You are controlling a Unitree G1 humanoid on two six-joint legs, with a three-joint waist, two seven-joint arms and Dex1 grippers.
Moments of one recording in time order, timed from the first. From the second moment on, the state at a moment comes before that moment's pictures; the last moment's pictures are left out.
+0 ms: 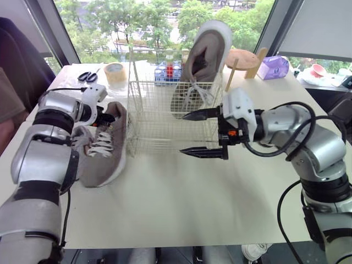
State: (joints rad) left arm -1.35 0.66 -0.24 1.25 -0.06 0.69 -0.88; right arm -0.75 -0.70 0.10 -0.41 0.56 0.76 1.03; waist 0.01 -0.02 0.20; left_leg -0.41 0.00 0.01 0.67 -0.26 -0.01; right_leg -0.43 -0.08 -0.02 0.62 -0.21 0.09
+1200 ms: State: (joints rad) left arm -1.36 0.25 0.22 0.61 -0.15 -0.13 -0.06; right arm -0.85 -0.71 -0.08 -0.36 0.80 0.90 0.87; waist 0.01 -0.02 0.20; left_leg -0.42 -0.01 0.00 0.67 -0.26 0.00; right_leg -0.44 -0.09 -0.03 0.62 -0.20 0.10
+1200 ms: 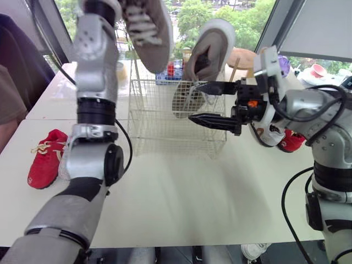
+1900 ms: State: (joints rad) left arm -0.89 0.21 0.10 0.06 -0.13 0.30 -0.07; right arm -0.81 -0.71 -0.09 -0.34 0.82 0.88 0.83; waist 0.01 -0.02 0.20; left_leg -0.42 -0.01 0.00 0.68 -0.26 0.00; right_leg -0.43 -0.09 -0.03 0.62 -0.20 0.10
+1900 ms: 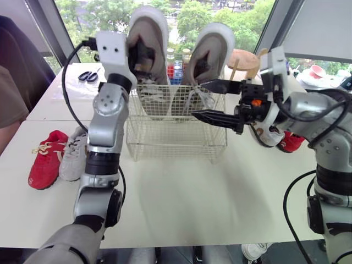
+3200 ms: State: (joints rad) left arm -0.16 0.47 0.16 -0.67 -1.21 0.94 -0.30; right arm -0.27 -0.64 -0.37 0.14 0.40 0.37 0.53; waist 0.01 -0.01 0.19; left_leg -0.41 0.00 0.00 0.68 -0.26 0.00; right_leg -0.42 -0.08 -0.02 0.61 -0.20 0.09
